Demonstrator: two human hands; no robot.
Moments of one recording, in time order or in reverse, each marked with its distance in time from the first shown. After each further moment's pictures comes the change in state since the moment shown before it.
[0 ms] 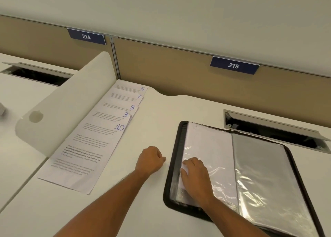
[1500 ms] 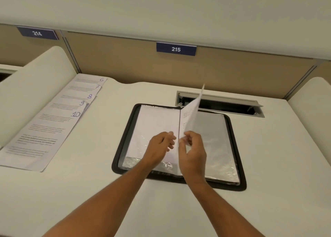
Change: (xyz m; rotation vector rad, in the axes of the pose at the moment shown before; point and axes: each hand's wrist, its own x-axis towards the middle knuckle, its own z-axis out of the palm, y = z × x) left_hand -0.131 0.178 0.127 -0.609 -0.121 0.284; right_hand -0.117 0.103 -0.129 0.593 0.628 0.042
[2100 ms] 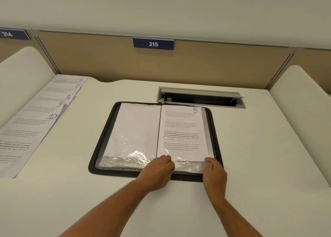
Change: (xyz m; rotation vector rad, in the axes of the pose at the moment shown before) left_hand -0.031 -0.064 0.084 0.984 -0.310 0.662; right_hand -0.022 0.143 -0.112 -0.127 0.024 0.610
